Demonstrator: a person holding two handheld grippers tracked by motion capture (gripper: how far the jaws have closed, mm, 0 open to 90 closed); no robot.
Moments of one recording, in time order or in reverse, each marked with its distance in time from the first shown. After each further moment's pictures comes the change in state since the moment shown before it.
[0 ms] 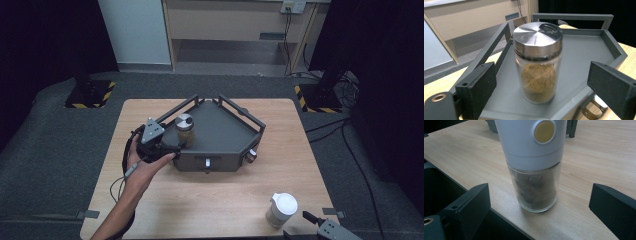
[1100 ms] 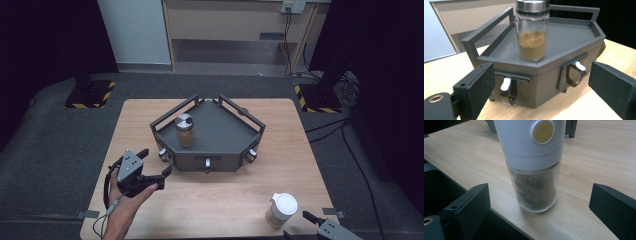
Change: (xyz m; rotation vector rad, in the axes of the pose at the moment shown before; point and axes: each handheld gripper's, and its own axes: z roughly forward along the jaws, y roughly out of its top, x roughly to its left) left arm -0.027 -0.062 -0.063 -0.042 0.032 -0.066; right arm -0.001 -0.001 0.000 -0.002 0.002 0.003
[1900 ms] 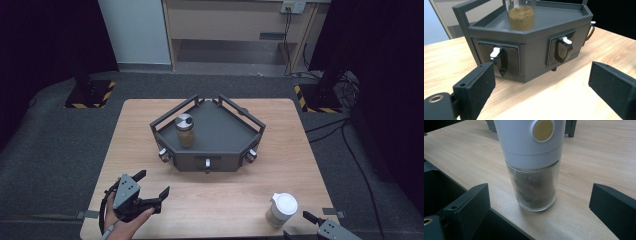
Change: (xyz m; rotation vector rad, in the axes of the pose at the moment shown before) left arm -0.017 -0.040 -0.029 0.026 -0.012 -0.025; right arm 0.002 0.000 -0.001 0.005 -0.007 -0.006
